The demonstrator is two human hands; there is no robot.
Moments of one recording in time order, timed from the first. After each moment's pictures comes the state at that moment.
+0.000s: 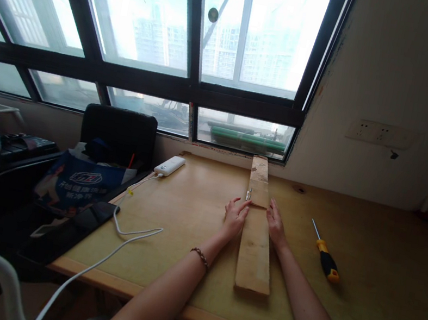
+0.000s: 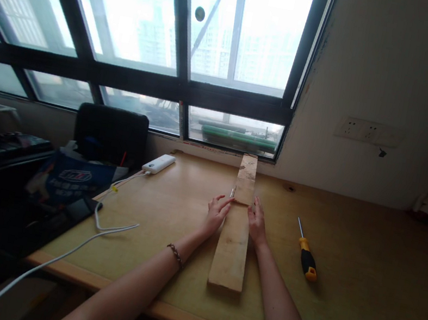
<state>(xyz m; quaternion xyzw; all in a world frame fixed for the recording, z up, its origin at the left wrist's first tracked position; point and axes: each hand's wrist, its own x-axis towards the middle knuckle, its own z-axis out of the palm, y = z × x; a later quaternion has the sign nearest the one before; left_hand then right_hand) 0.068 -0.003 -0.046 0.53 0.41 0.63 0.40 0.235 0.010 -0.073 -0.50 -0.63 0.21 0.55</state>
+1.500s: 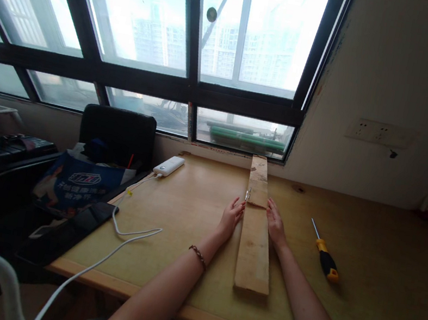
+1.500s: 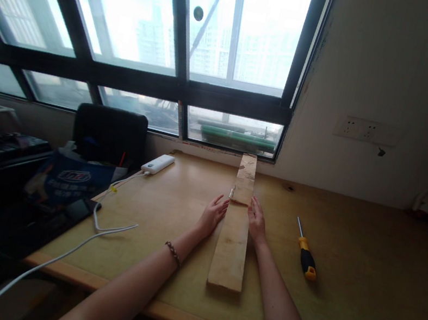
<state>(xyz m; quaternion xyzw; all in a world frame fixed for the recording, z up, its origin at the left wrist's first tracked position) 0.066 0.006 -0.048 0.30 0.31 0.60 0.67 0.234 0.010 -0.069 -0.48 -0.62 0.22 0.58</state>
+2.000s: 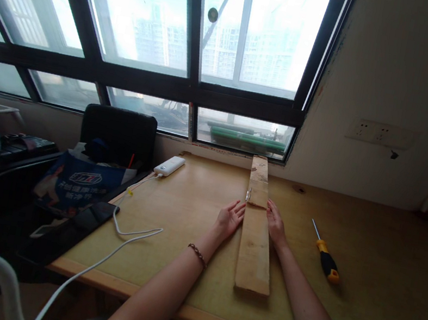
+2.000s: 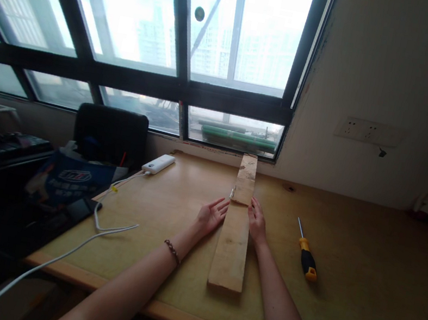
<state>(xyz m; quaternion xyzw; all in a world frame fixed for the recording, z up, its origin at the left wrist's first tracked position) 0.055 0.005 -0.039 0.14 0.21 0.56 0.79 0.233 0.010 -0.068 -0.49 -0.62 0.22 0.58</state>
